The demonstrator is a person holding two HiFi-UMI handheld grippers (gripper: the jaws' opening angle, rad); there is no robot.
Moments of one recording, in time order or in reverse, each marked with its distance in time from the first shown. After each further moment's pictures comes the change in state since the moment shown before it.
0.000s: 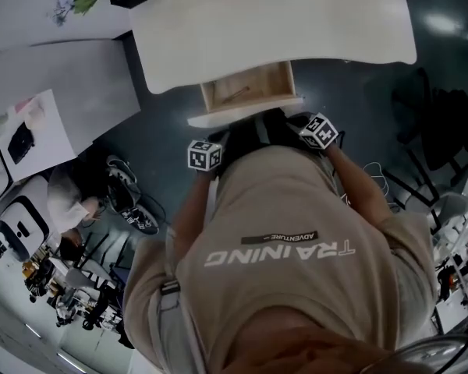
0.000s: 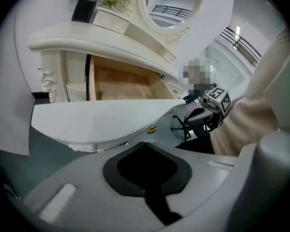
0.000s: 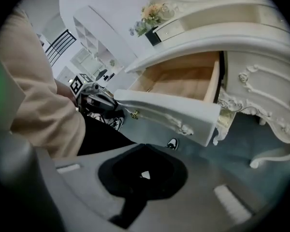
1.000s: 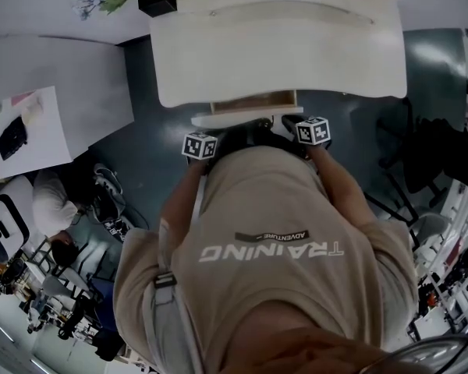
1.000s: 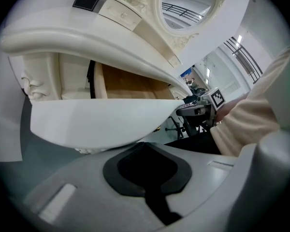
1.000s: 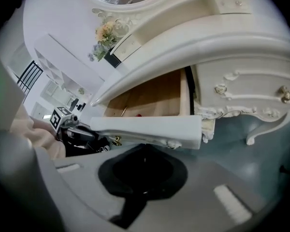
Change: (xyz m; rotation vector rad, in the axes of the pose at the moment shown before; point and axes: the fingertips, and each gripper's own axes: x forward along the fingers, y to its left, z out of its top) left arm 0.000 0.052 0.056 -0.033 0.052 -0.112; right arm 0.012 -0.061 0.093 0.383 -0.181 -0.144
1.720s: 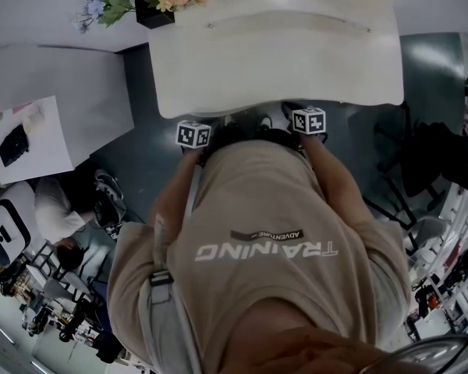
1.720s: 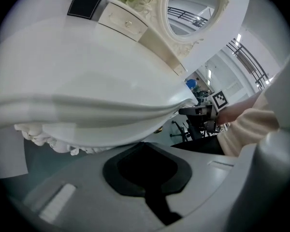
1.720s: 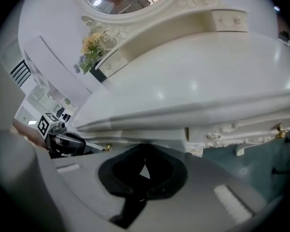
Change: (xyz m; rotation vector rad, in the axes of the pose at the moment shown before) left arm -0.004 0.038 0.082 0.016 -0.040 0.044; right arm -0.001 -0.034 0.096 0.025 -0.126 -0.155
